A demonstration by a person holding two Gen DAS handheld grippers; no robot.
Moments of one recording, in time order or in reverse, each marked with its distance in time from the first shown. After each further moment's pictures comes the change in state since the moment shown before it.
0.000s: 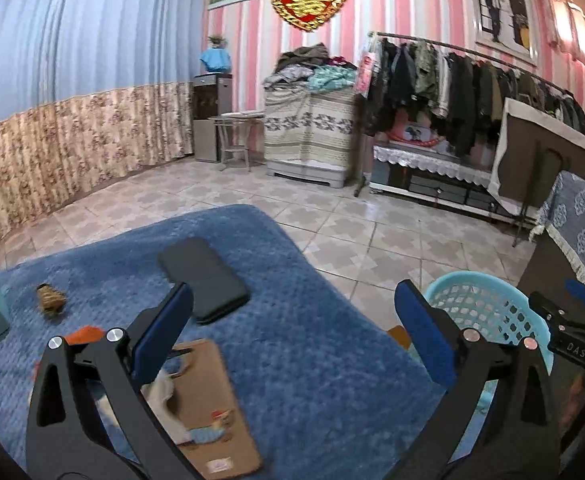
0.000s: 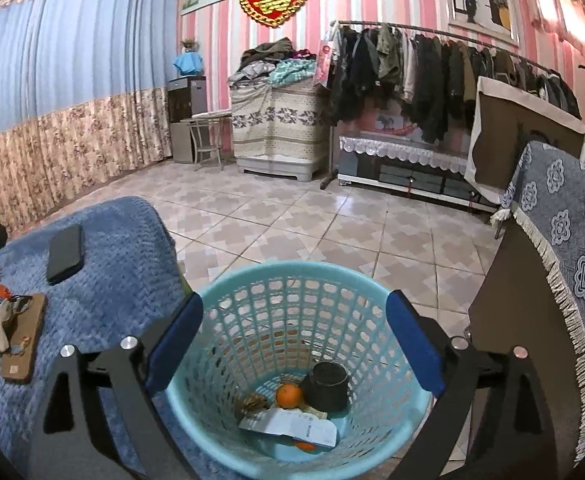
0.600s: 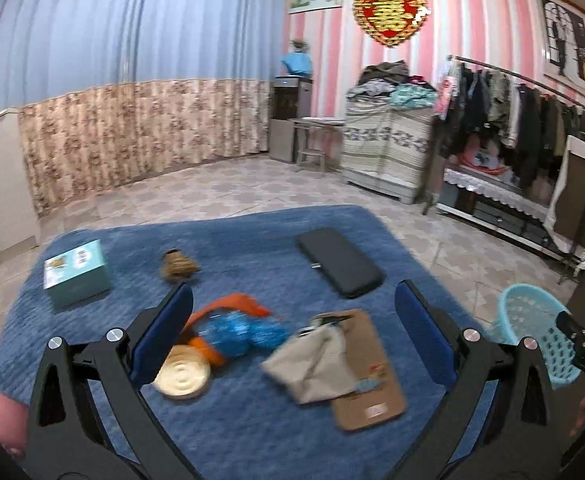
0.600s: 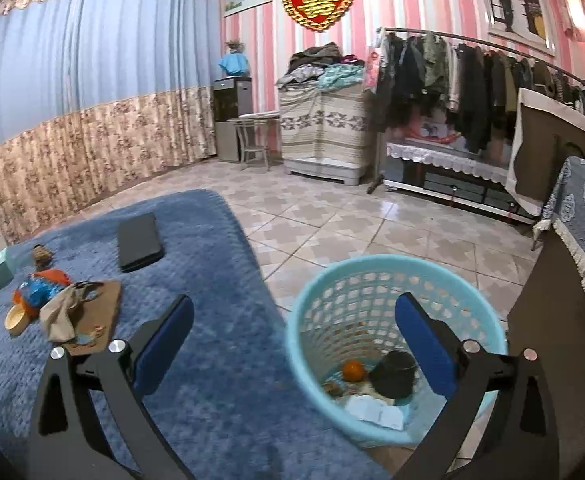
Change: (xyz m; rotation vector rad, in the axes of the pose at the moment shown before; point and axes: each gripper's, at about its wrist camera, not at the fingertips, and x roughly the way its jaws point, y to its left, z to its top) left arm -0.082 0.134 -0.030 -0.148 -0.019 0.233; right arm -0.033 0.083 -0.017 -0.050 -0.007 0.151
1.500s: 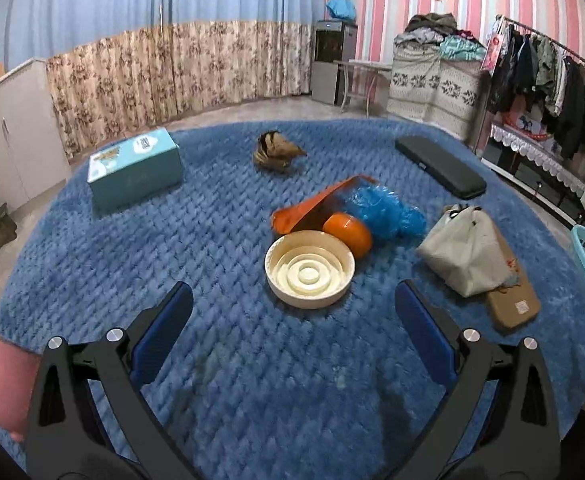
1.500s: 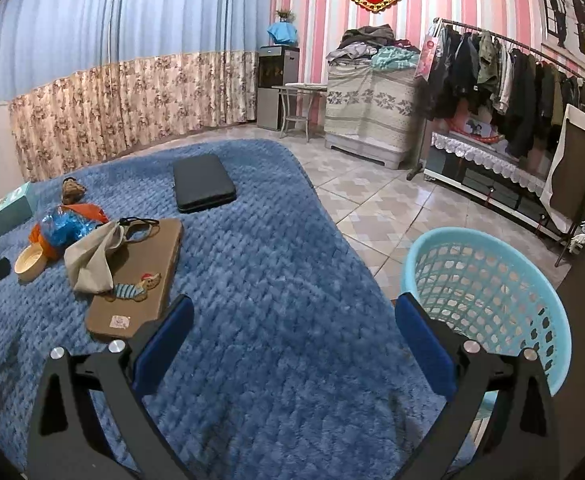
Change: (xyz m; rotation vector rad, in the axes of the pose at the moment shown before) left arm 0.048 0.095 -0.078 -0.040 0.220 0.106; right arm 0.025 0.086 -0.034 -0.134 0.099 0.080
